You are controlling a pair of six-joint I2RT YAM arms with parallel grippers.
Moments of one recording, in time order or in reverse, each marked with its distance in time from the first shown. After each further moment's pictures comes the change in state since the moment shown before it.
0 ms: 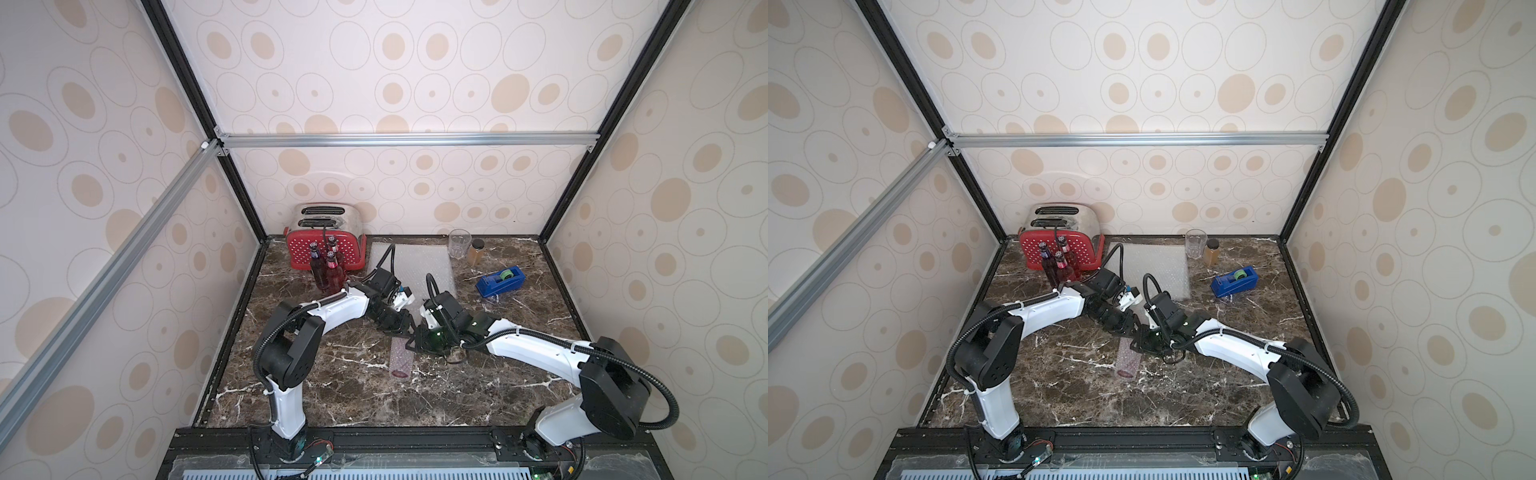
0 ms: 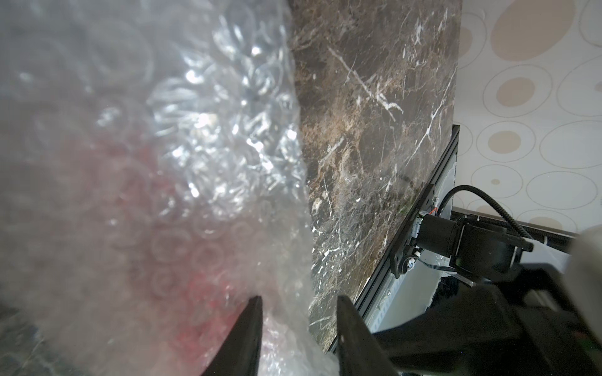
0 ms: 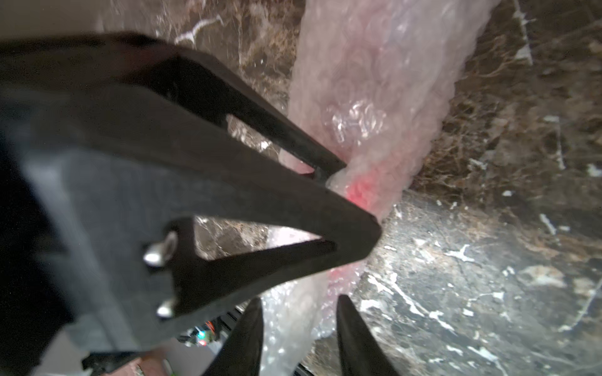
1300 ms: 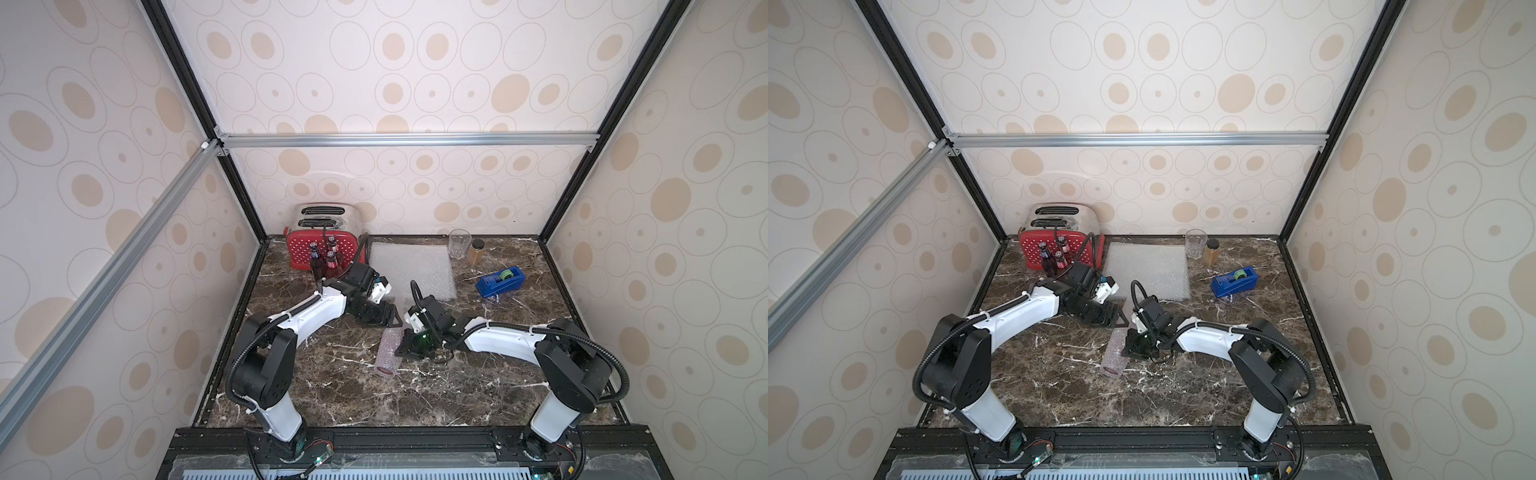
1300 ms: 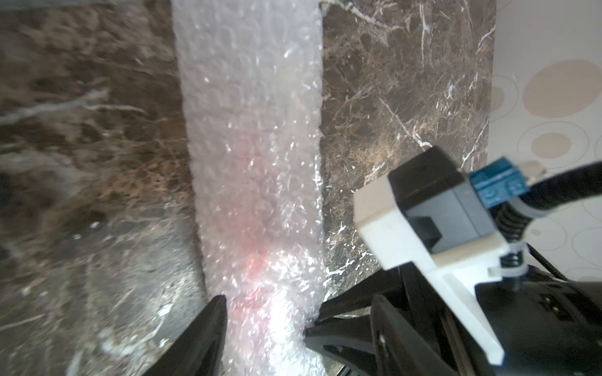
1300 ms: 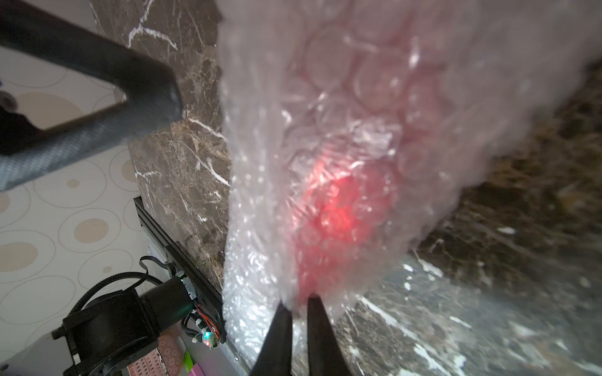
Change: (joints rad) left arm 0.114 -0.213 -0.084 -0.058 -0.165 0.006; right arm 0.021 0.204 0.034 0.173 -0.124 0.014
